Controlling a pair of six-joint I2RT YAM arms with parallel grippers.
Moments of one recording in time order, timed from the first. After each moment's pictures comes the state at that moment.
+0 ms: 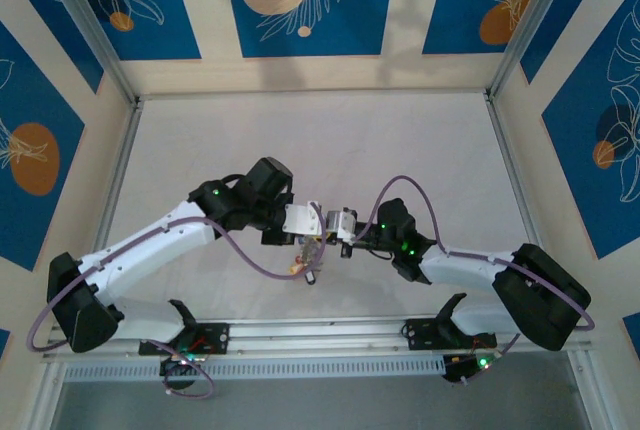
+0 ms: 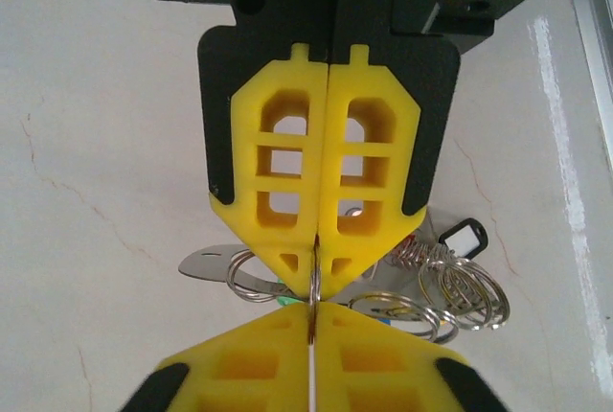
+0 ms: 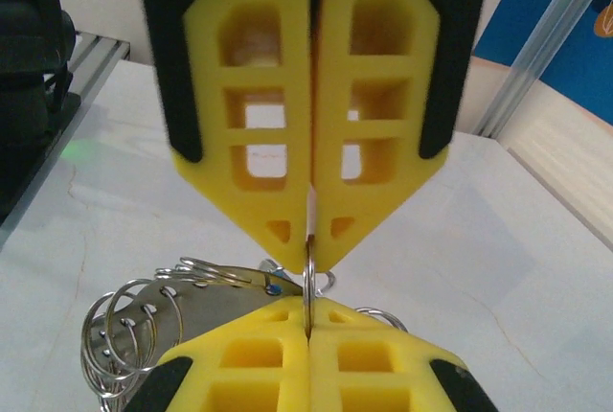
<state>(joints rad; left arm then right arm) -0.86 1.29 1.17 -0.83 0.23 0.83 0.78 1.26 0.37 0.74 -0.56 -0.40</state>
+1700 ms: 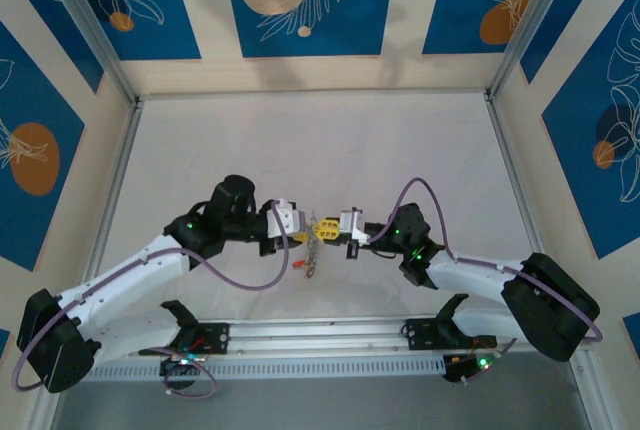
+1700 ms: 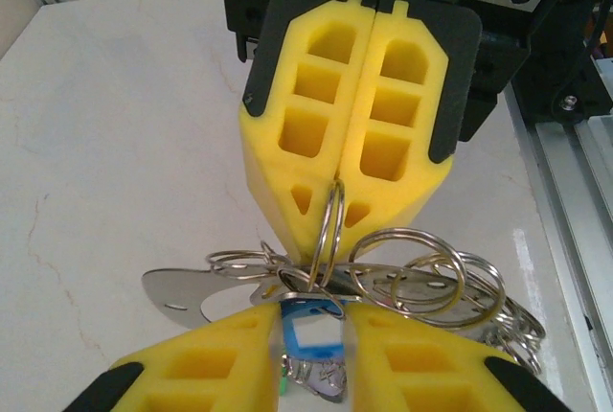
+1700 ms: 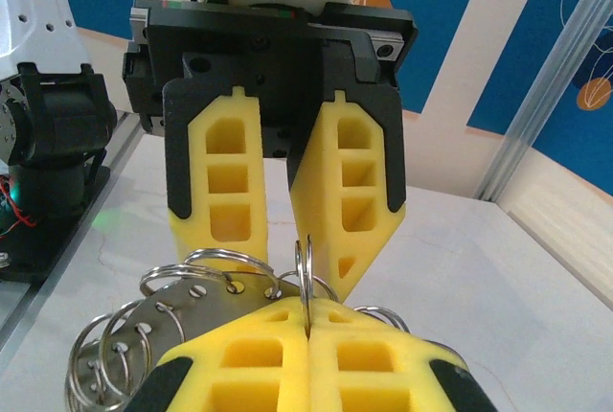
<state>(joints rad) -0.74 1.05 0.76 -0.30 0.55 0.57 0.75 1.19 0.32 0.89 -0.65 -0.29</state>
